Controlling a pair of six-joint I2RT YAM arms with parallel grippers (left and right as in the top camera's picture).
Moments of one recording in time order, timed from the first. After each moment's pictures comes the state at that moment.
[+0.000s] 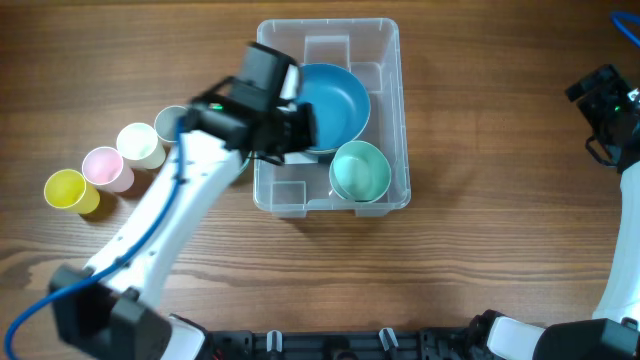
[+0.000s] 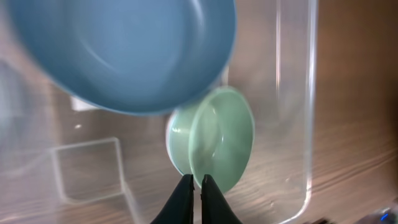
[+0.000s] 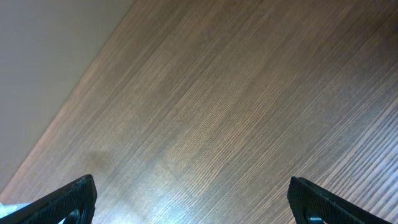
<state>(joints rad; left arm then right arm) -0.49 1.63 1.46 -0.91 0.25 -0.54 -0.42 1.43 1.40 -0.83 0.03 0.54</state>
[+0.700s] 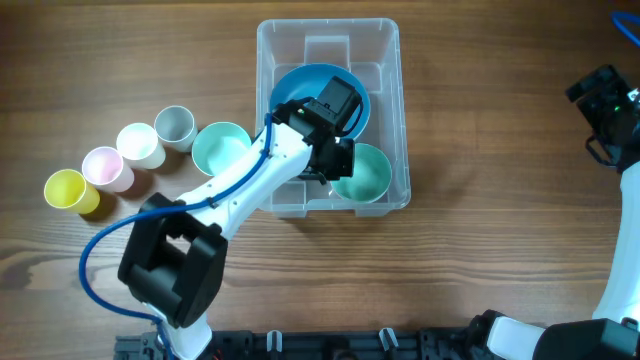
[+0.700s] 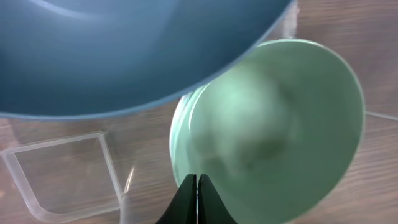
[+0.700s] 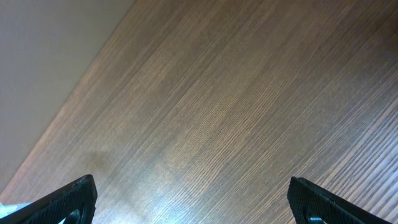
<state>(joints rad) -0.63 1.88 1.46 -0.91 0.12 -0.54 -0.42 1.43 1.40 -0.83 0.03 0.54</state>
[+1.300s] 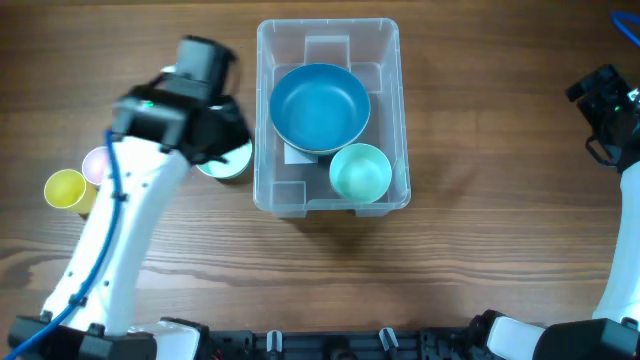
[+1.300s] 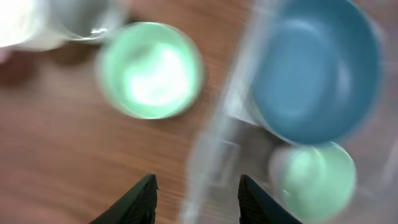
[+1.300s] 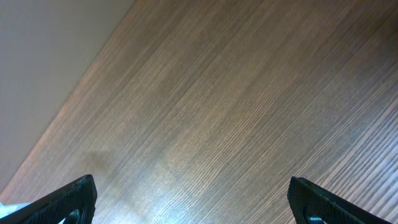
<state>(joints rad) -0.25 1.51 1.54 -1.24 -0.06 -0.67 -0.42 1.43 1.40 -0.83 0.03 0.54</state>
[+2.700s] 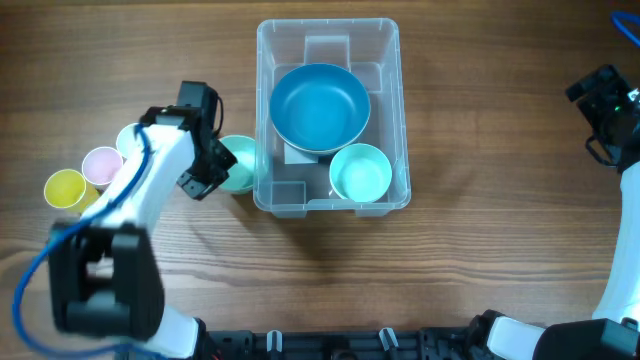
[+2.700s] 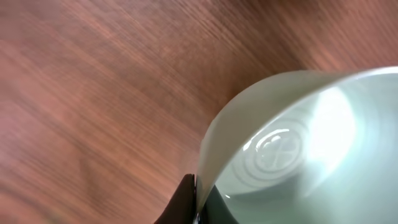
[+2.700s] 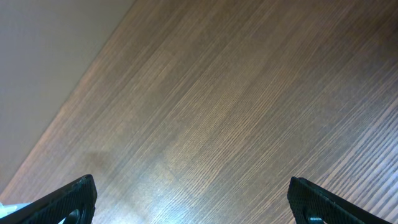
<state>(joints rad) -0.10 1.69 1.17 -0.99 -0.03 -0.86 -0.42 1.43 1.40 -0.83 0.03 0.54</state>
